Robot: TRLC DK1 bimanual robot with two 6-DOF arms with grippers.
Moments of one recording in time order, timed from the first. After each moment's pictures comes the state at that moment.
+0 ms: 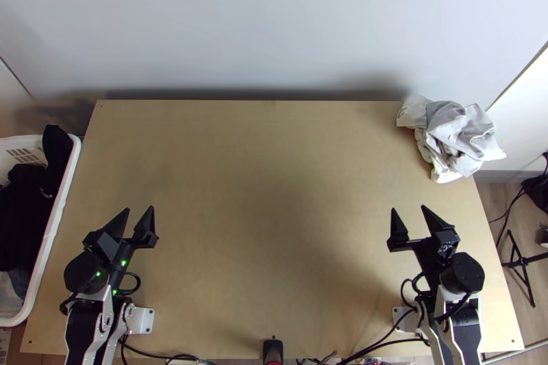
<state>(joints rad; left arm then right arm) -0.02 0.00 0.08 -0.21 0.06 -0.37 0.08 0.00 0.09 -0.21 -0.08 0.10</state>
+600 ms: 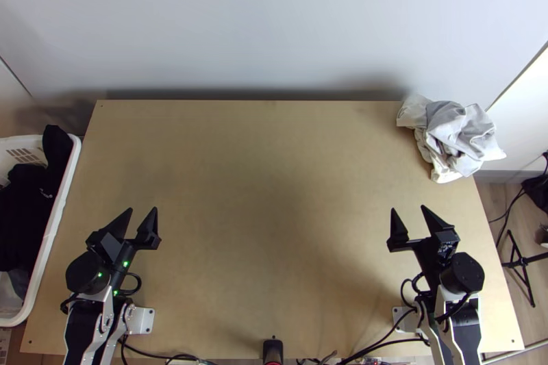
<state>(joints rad) -0.08 0.00 0.08 -0.21 0.04 -0.35 0.08 0.00 0.09 -0.21 -0.08 0.10</state>
